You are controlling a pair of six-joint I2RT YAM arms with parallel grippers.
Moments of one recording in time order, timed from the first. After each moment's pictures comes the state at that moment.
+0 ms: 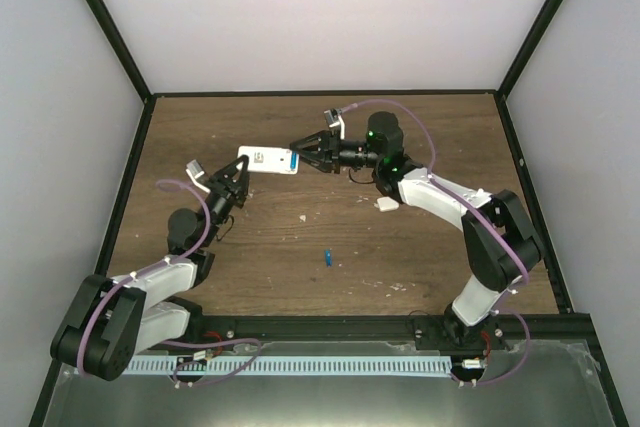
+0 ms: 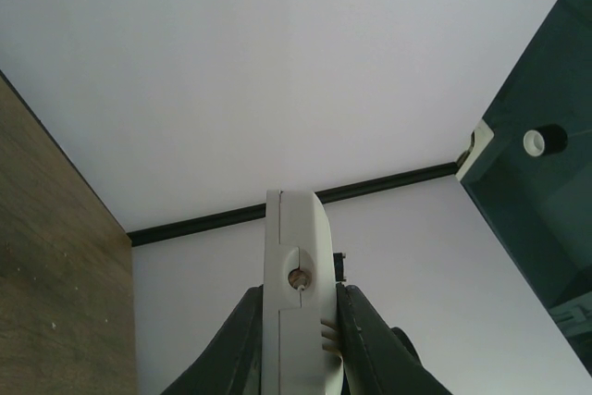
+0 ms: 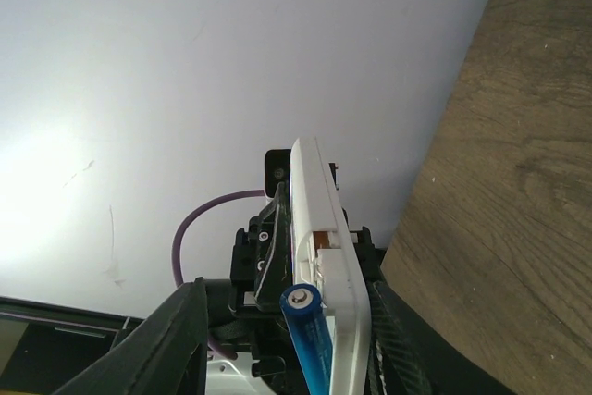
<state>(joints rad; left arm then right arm) -0.33 1.15 0.21 1.25 0.20 -1.56 0.57 1.66 1.08 0.56 -0.91 1.24</state>
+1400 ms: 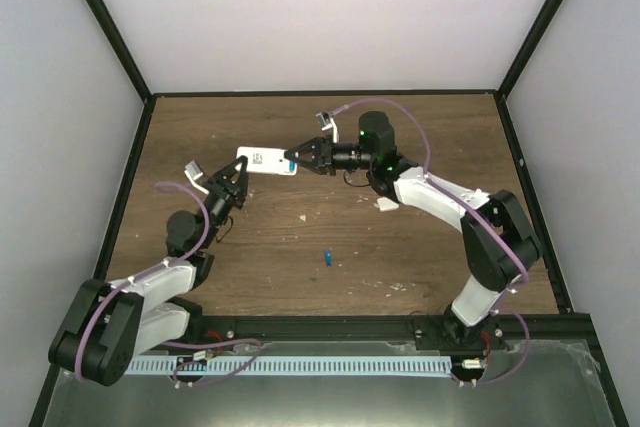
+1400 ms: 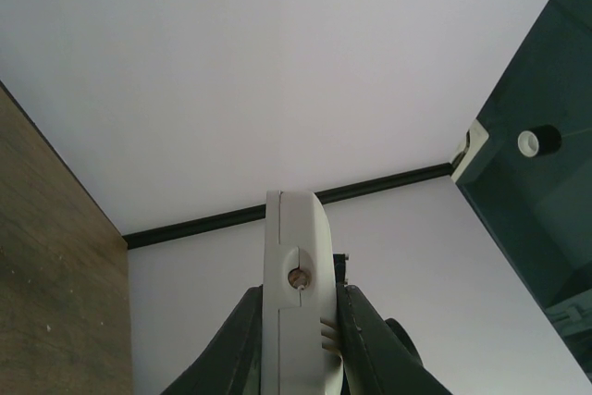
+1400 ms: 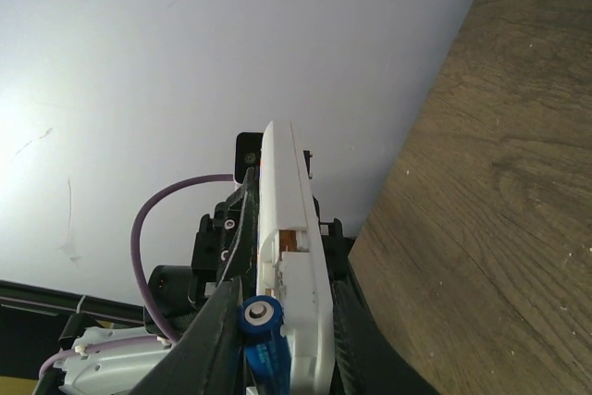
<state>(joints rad) -0.33 1.12 0.20 1.25 0.19 -1.56 0.60 1.67 1.12 0.44 -0.90 1.08</state>
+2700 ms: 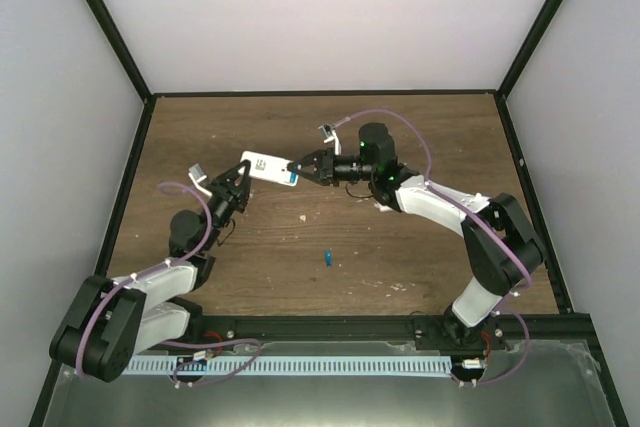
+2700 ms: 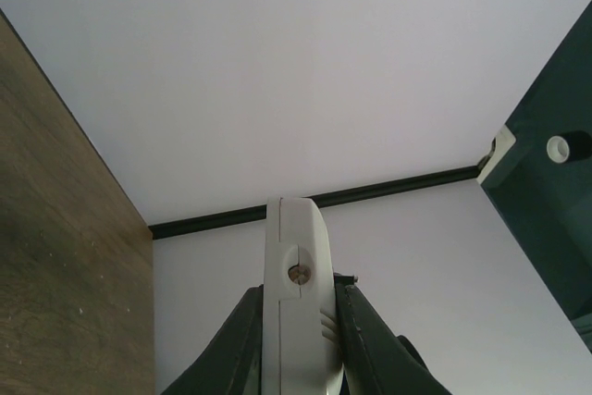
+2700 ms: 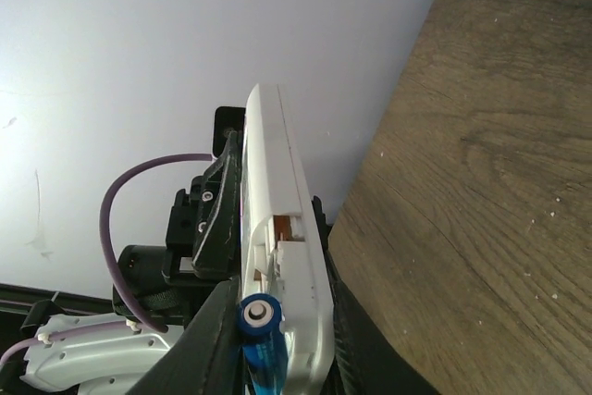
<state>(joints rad) -0.34 1.14 0.19 1.22 0.17 -1.56 0.61 1.64 1.03 0.43 -0.87 1.02</state>
